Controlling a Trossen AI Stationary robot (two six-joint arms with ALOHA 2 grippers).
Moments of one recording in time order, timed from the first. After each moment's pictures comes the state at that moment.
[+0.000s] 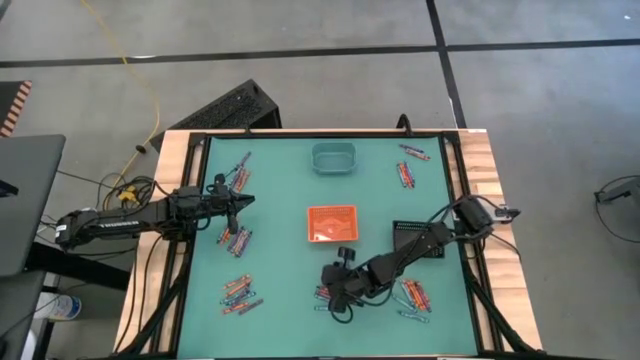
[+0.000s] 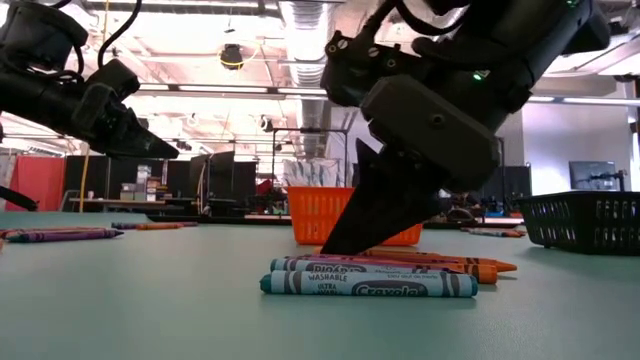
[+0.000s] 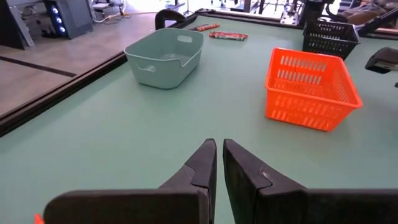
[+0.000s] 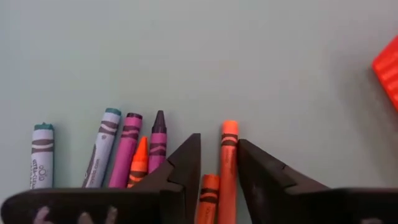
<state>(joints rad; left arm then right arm) 0.22 0.26 0.02 0.03 -0.16 -0.07 0.45 2.08 1.24 -0.17 0.45 0.52</state>
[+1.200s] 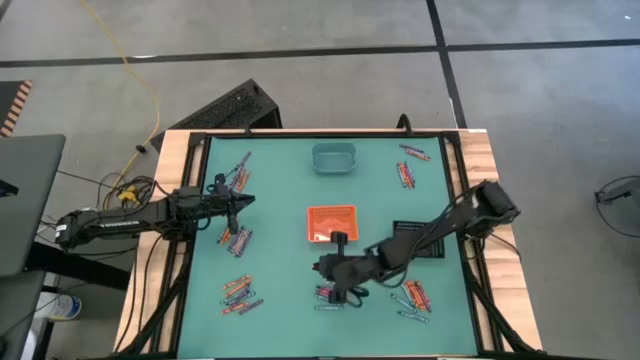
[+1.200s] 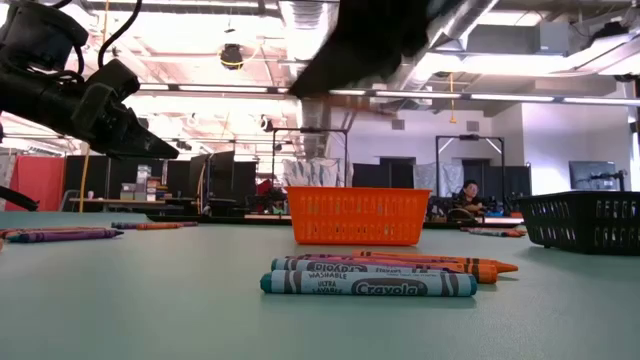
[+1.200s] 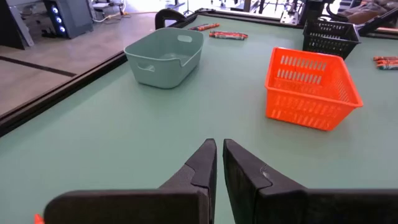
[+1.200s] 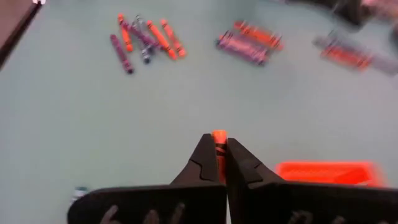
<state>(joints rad) 0.22 0.26 0.02 0.03 -0.16 -0.07 0.40 1.83 1.27 -0.14 0.44 0.16</state>
